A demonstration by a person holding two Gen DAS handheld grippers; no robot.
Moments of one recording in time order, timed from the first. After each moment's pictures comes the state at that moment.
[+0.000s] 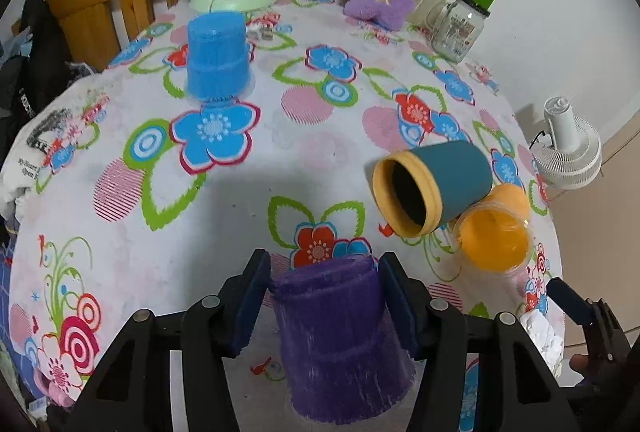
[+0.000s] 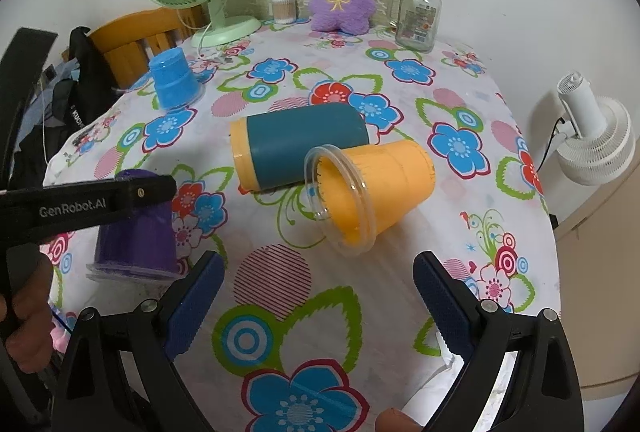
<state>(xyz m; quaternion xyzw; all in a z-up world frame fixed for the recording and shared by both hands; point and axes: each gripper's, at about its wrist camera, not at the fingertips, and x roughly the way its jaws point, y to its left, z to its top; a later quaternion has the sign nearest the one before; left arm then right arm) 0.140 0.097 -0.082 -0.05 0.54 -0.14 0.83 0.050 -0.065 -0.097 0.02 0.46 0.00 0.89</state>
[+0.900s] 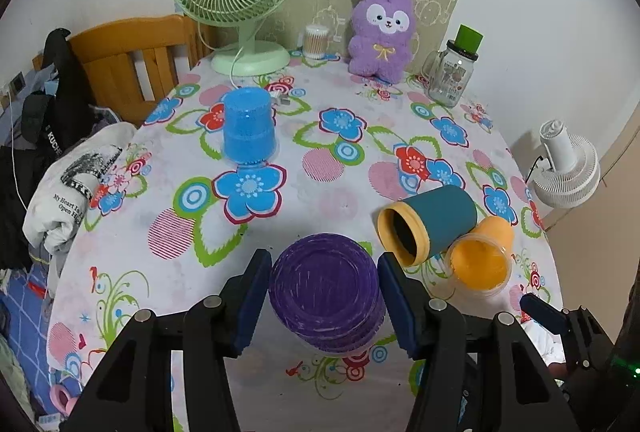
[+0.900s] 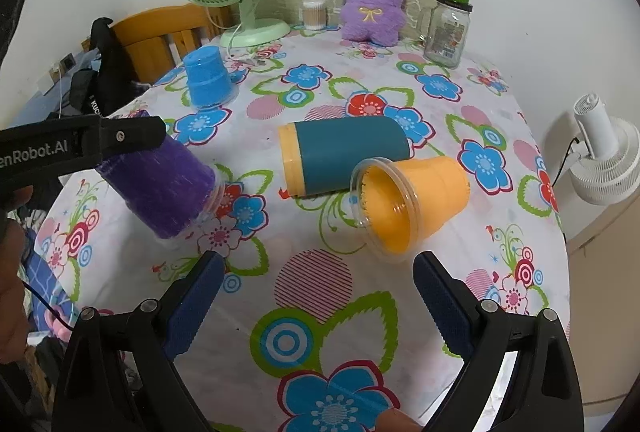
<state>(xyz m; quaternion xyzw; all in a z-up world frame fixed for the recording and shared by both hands) 0.121 0.111 -0.031 -0.02 0.46 -0.12 0.88 0.047 -0.037 -0.089 0.00 0.45 0.02 0.89</state>
